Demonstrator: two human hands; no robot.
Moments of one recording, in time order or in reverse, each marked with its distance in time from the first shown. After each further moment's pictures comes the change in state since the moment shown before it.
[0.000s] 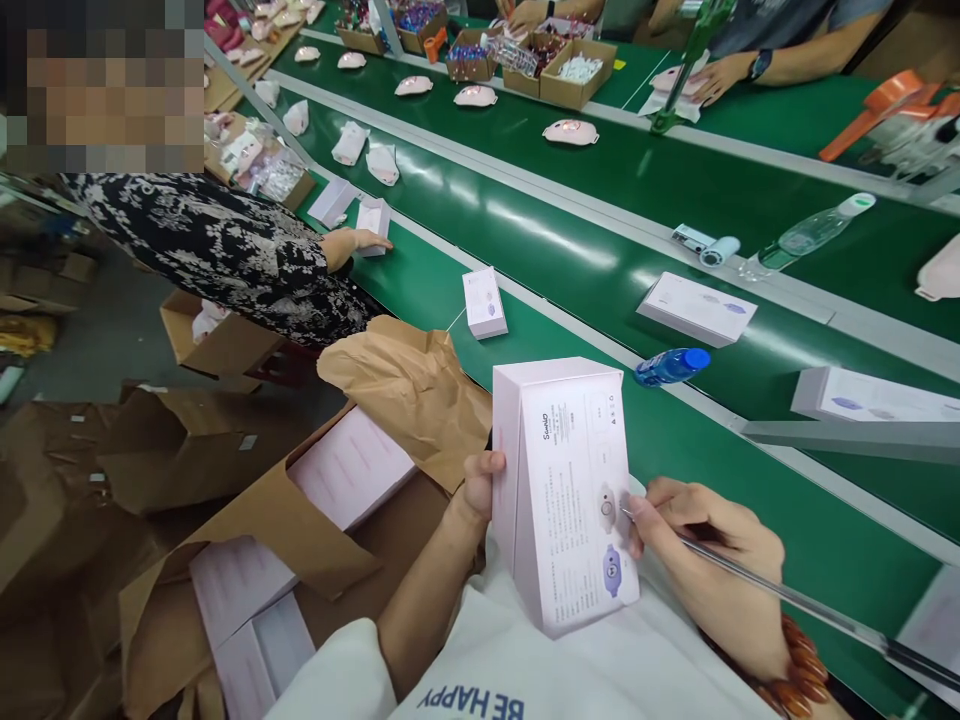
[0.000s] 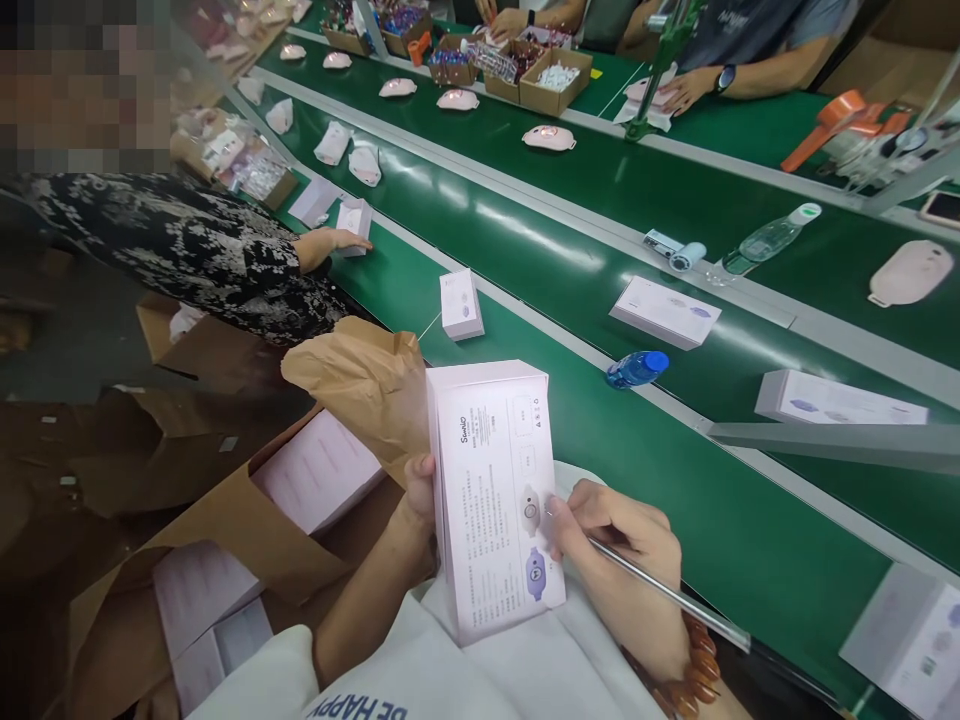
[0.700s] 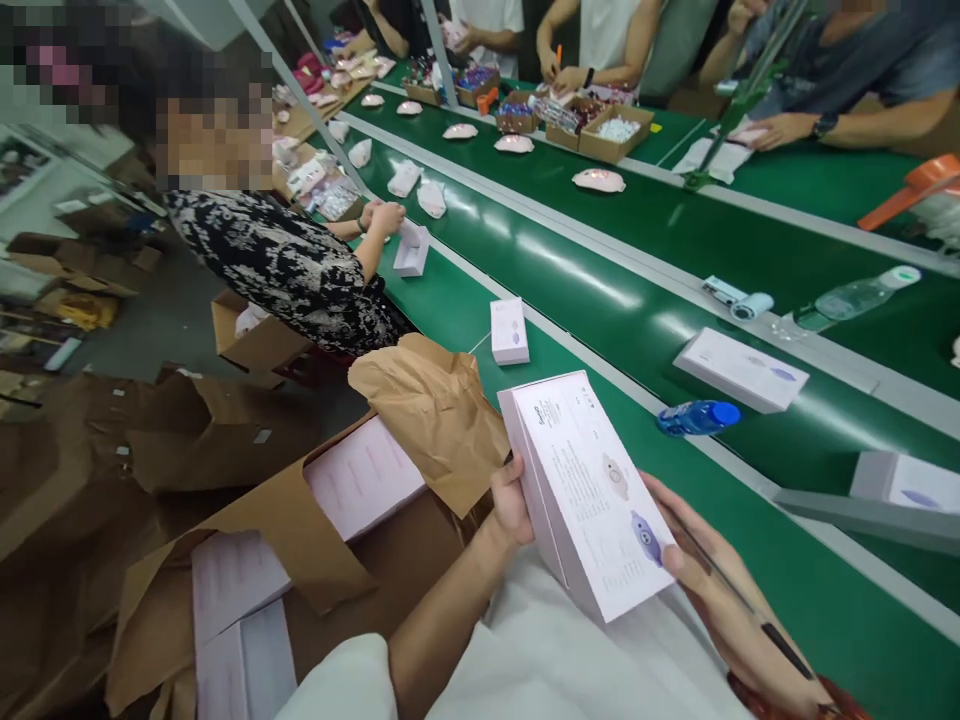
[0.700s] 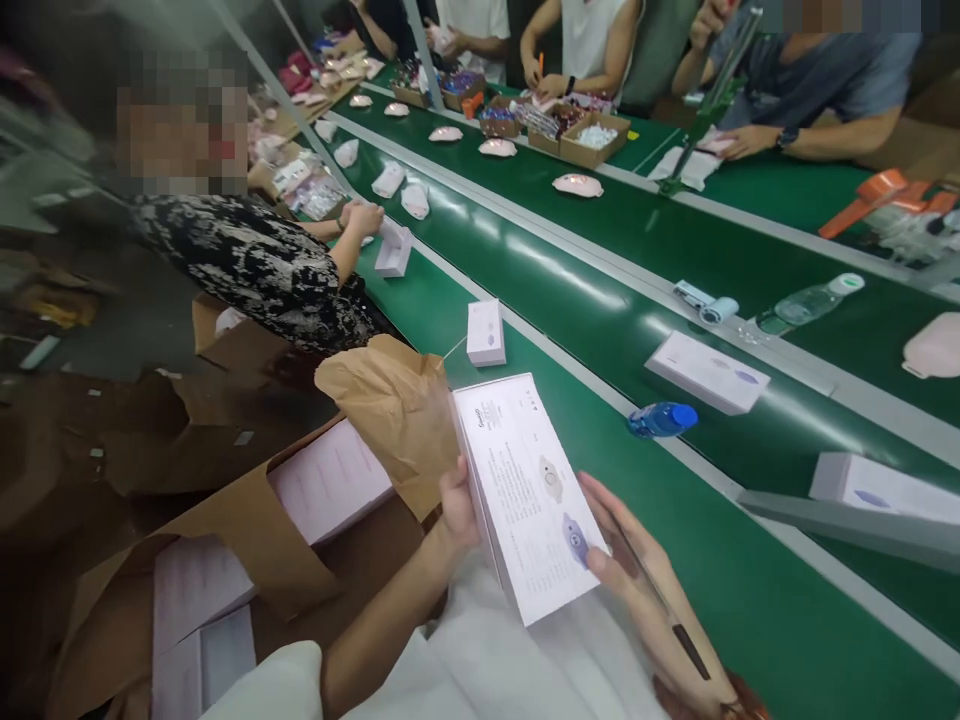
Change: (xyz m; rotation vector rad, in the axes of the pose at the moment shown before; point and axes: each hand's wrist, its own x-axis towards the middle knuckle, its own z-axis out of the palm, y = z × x) left_hand 0.032 -0.019 -0.002 -0.159 0.127 0.174; right_hand -0.003 0.059 -0.031 0.266 -0.135 0.718
